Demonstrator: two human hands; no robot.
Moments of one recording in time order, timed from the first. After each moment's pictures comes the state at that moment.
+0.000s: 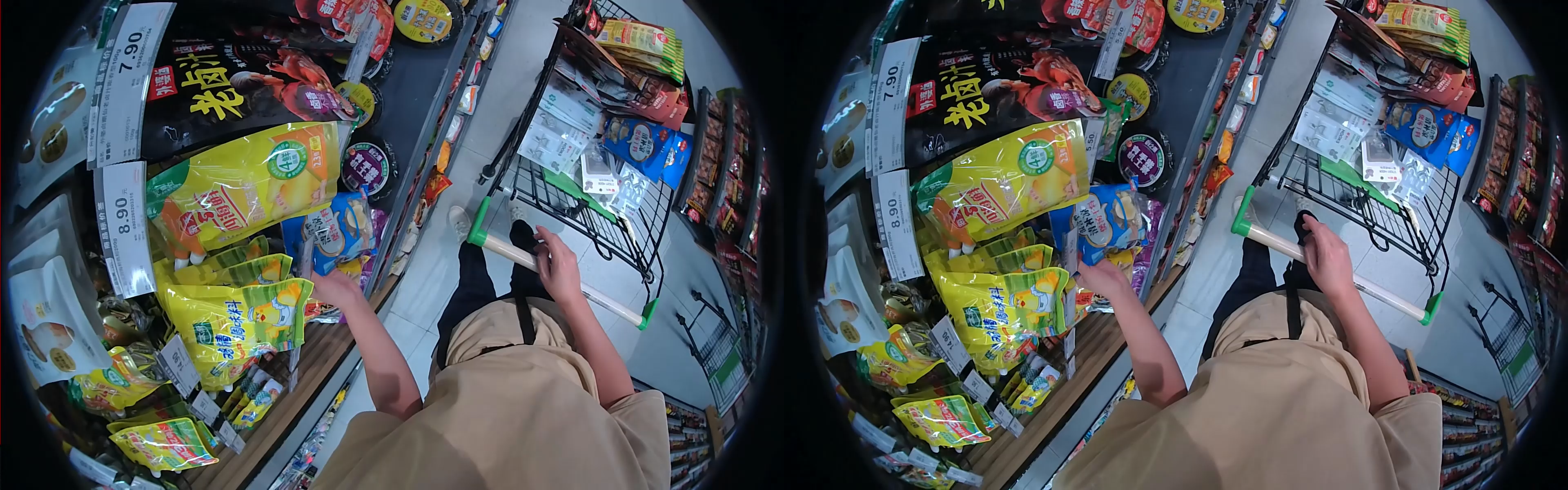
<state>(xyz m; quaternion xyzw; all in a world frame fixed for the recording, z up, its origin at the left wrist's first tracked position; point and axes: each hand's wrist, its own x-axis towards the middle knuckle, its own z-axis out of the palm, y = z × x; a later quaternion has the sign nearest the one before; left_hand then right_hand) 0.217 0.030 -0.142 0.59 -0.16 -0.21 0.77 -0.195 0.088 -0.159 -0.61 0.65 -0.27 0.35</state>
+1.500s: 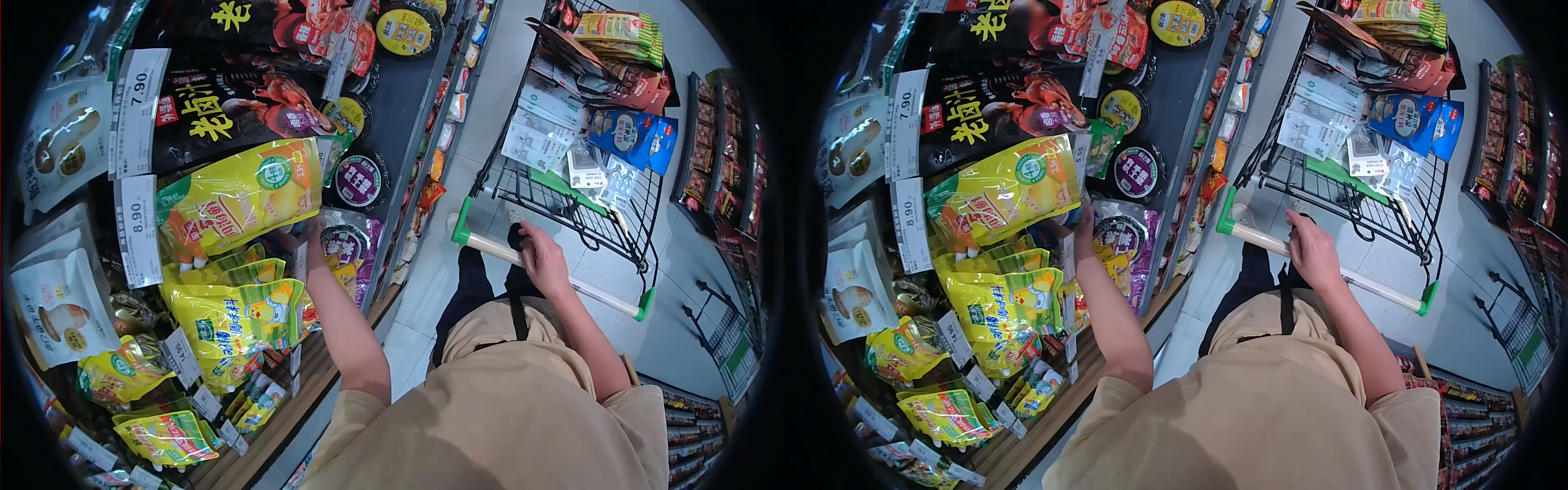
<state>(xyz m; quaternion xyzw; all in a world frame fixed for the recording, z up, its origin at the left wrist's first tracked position) 0.321 -0.056 -0.201 0.54 -0.01 -0.48 0.70 -0.200 0.091 -0.164 -0.61 0.64 -0.30 0.35</state>
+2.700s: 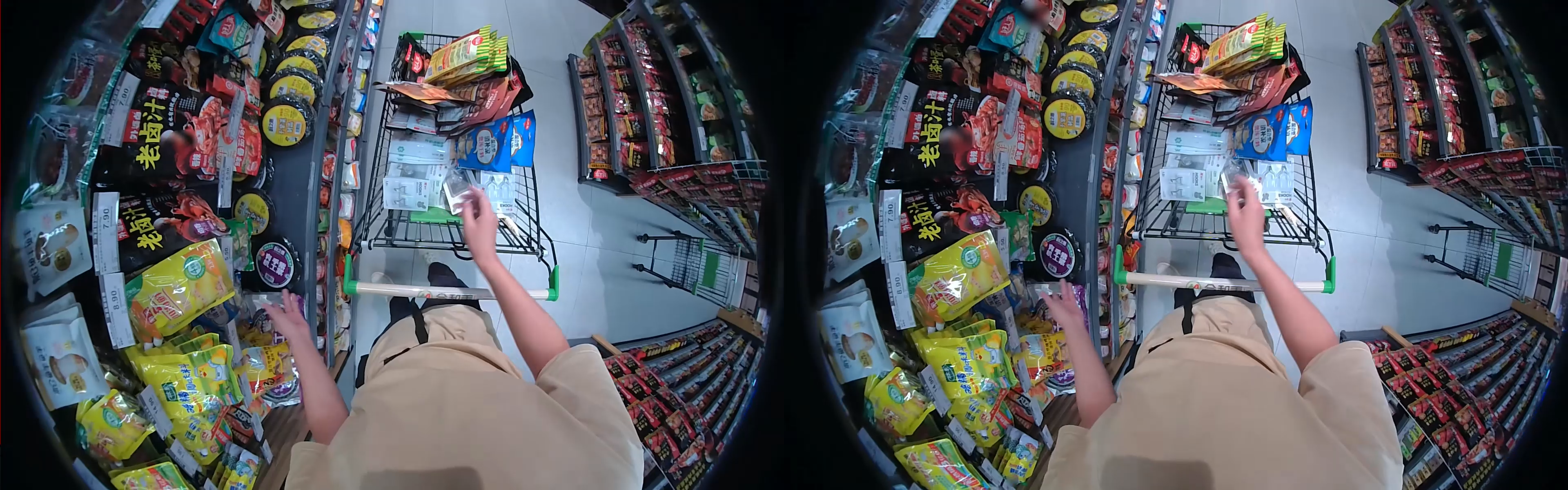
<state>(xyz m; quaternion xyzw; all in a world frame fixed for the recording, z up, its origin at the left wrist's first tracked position) 0.146 -0.001 -0.194 0.61 0.03 -0.44 0.66 -0.314 0.046 -0.170 -0.31 0.76 -0.52 0.25</state>
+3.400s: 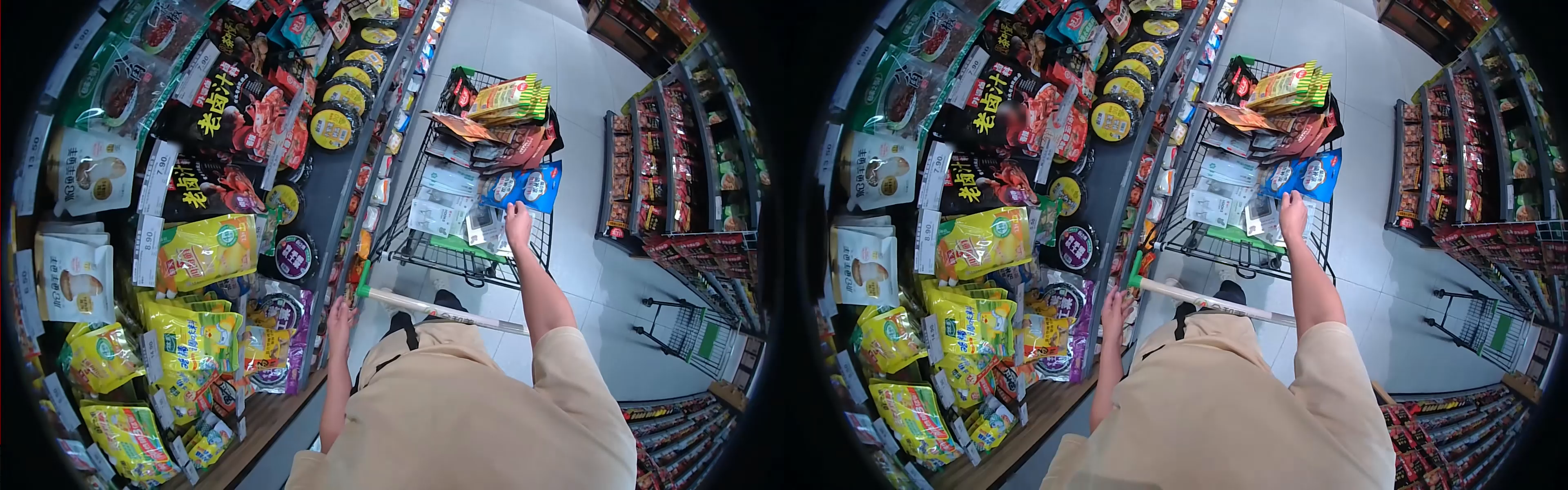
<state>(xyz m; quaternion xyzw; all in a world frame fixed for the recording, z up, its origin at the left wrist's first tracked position) 0.073 0.091 -0.191 0.68 -0.28 -0.60 0.32 -0.431 -0.004 -0.255 -0.33 0.87 -0.32 0.17</state>
